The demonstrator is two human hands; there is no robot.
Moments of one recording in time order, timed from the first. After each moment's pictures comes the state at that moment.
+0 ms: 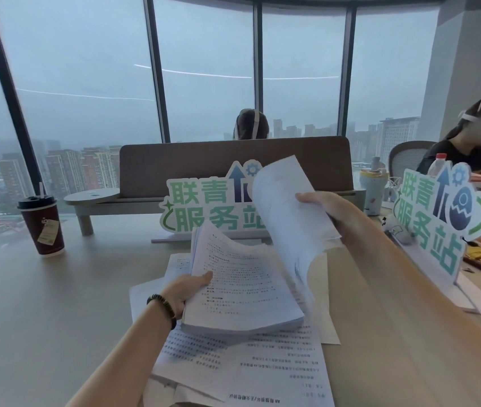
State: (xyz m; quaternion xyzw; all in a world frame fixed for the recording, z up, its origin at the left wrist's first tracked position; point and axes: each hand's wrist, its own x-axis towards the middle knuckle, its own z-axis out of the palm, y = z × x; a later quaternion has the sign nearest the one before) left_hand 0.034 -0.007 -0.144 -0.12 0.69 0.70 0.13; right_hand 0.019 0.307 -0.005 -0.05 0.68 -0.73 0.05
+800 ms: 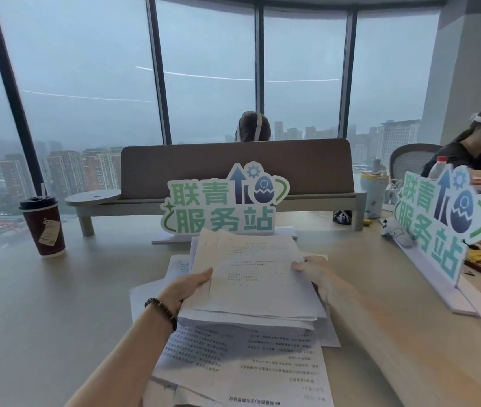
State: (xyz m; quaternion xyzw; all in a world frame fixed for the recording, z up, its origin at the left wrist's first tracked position) left_hand 0.033 -0.010 -0.141 -0.09 0.64 0.75 0.14; right_hand -0.004 0.286 -0.136 0.09 0.74 -0.66 0.04
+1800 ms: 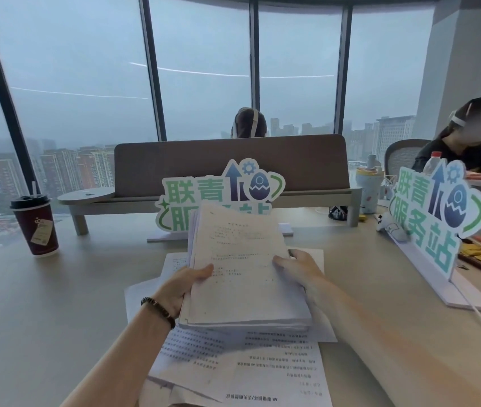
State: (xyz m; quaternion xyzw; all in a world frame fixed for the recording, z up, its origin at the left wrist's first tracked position) left_hand 0.048 0.003 -0.130 -0.05 0.61 0.78 0.10; right_hand 0.024 0.261 -0.126 0.03 0.75 -0.66 0.02
